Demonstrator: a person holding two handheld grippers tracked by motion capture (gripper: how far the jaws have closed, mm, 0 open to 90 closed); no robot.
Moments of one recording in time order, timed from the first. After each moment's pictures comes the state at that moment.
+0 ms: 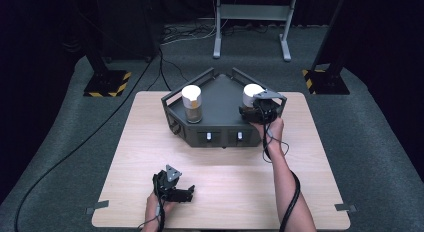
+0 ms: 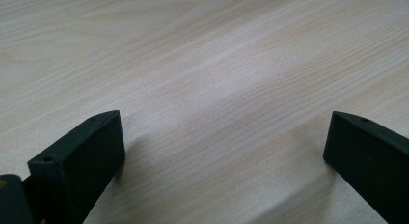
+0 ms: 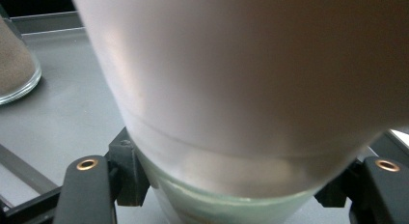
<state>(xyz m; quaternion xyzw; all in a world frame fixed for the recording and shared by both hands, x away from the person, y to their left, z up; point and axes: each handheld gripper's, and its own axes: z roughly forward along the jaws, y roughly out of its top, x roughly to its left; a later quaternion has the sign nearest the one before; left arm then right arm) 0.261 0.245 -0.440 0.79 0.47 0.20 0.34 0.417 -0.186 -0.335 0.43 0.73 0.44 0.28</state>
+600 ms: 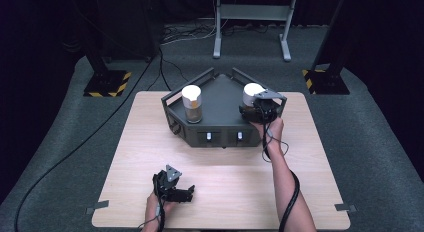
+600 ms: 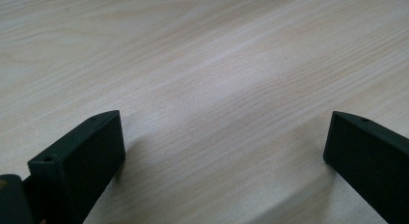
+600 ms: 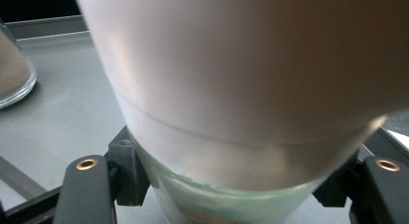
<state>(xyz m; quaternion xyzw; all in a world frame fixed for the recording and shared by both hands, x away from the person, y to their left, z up) 0.261 0.245 -0.440 0.79 0.47 0.20 0.34 0.419 -0.187 -0.339 0.44 0.73 0.45 0.28</state>
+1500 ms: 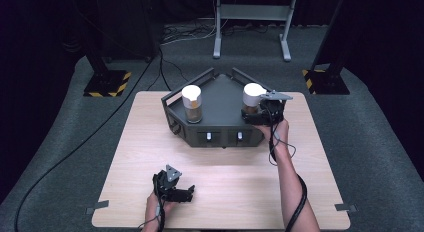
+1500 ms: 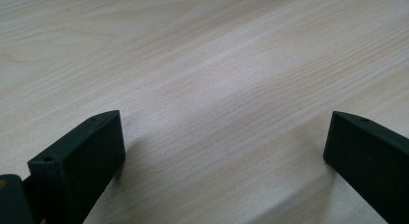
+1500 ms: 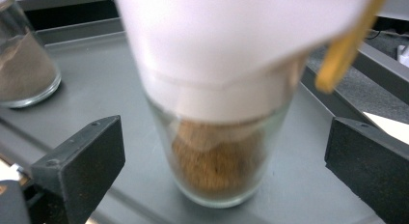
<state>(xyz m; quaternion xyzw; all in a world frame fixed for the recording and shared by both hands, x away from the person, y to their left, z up) 0.261 0.245 -0.440 0.79 0.47 0.20 0.34 0.398 -0.206 -0.328 0.45 0.72 0.46 0.27</state>
